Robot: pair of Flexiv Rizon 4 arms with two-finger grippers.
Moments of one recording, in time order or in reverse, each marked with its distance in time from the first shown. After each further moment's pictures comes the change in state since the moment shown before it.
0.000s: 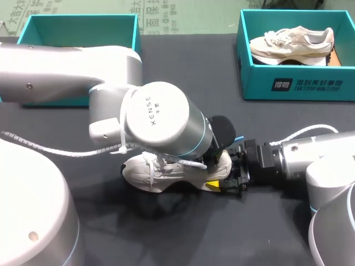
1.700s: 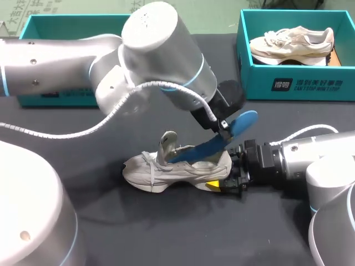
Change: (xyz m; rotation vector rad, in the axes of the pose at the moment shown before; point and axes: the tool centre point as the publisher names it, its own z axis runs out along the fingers) left arm 0.000 -0.063 -0.031 0.026 0.398 -0.177; right arm 0.000 0.000 0.000 0.000 0.000 0.000
